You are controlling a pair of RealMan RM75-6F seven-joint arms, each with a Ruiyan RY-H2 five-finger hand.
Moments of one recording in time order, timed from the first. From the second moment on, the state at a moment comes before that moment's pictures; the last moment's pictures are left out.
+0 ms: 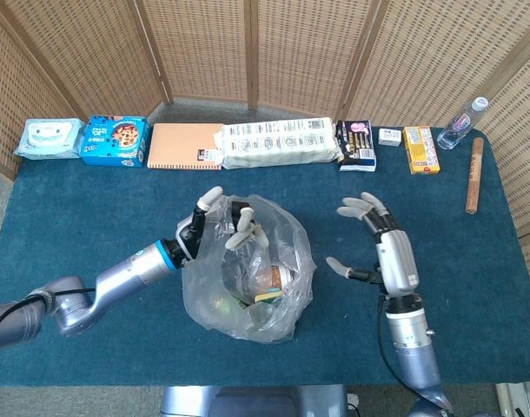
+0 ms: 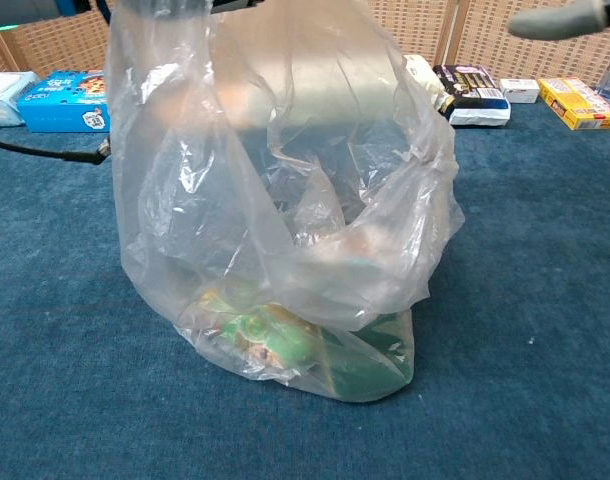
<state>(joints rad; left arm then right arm) -1.04 -1.28 -0.12 -1.56 1.62 1.01 -2.06 0.39 -1.47 0.31 -1.92 -1.42 1.42 -0.04</state>
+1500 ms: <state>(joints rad) -0.98 -1.21 -0.10 -1.55 1.64 1.08 -2.15 0.38 -1.41 0.18 -1.73 -1.44 1.43 -0.38</state>
